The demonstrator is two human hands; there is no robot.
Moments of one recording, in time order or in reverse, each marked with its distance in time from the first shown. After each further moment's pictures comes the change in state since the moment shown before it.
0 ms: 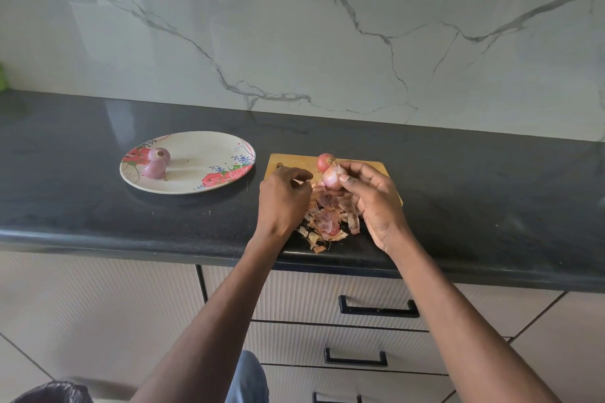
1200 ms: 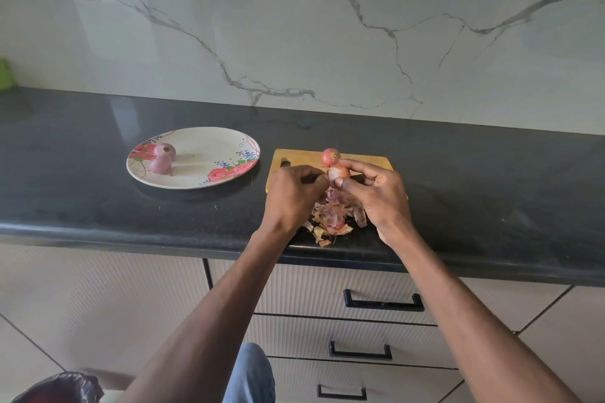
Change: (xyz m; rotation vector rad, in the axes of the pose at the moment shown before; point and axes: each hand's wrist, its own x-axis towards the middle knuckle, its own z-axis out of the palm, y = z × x) left_hand -0.008 0.007 -0.003 -0.170 -0.085 0.046; right_hand -0.004 0.000 0.002 -0.187 0.052 -0.086
